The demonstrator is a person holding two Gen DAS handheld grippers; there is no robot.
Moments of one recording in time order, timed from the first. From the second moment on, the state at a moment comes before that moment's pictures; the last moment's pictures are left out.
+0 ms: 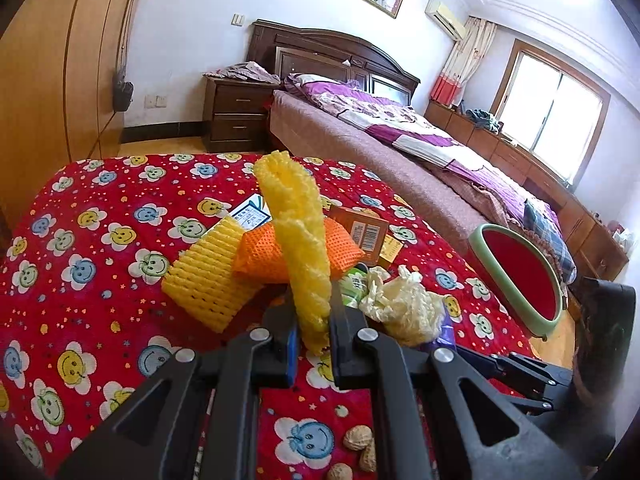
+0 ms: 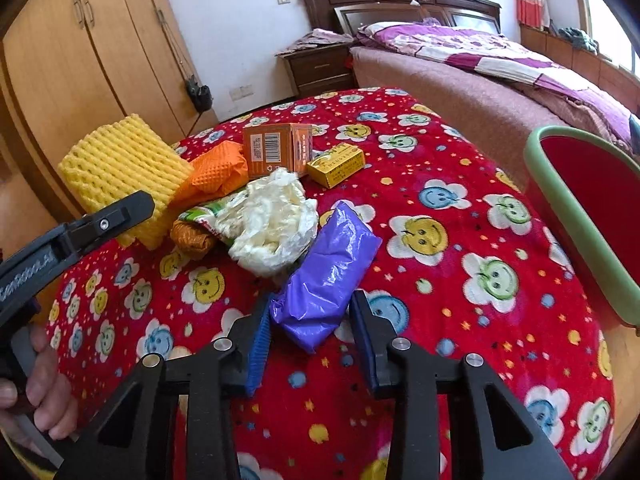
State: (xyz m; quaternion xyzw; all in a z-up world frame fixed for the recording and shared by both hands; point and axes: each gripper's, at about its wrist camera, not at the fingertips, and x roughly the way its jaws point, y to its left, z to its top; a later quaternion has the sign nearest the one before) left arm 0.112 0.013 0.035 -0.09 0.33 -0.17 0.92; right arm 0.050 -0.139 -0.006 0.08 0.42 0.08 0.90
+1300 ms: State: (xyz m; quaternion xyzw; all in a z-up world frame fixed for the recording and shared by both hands) left arm 0.104 -0.194 0.079 -0.02 0.37 -0.32 0.87; right arm -0.043 -0.324 0.062 0.16 0.29 -0.02 0.94
